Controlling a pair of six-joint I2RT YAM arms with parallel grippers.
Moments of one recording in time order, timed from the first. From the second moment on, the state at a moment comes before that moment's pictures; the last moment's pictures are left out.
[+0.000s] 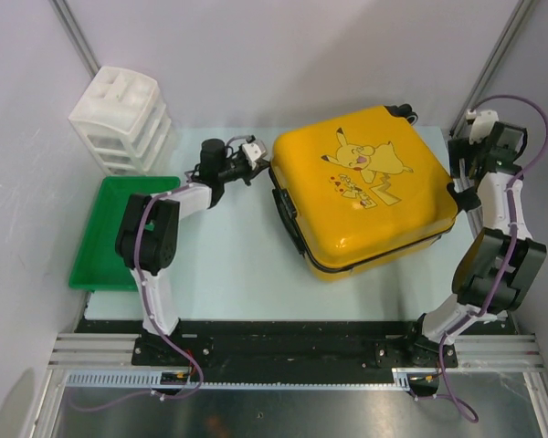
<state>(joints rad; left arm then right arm) -0.28 2.00 1.28 0.48 0.73 0.46 -0.36 1.66 1.41 -0.35 -0.05 -0.44</state>
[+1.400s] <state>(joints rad) -0.27 1.88 1.78 0.00 0.55 0.02 0.22 0.81 1.18 -0.78 0.11 -0.14</state>
